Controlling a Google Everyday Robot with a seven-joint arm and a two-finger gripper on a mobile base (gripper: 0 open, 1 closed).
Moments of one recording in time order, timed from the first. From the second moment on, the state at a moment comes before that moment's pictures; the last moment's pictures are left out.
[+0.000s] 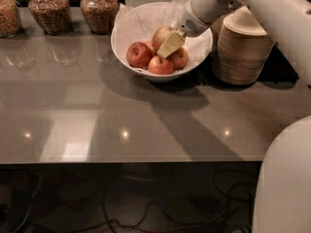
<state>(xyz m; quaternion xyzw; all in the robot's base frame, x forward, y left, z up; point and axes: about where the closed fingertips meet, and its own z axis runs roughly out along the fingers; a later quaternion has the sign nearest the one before) 0.722 -0.060 0.912 -0.52 0.78 0.10 0.33</state>
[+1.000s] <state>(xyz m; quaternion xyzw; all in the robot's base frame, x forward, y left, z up) 0.693 -0.084 0.941 -0.51 0.78 0.10 0.35</state>
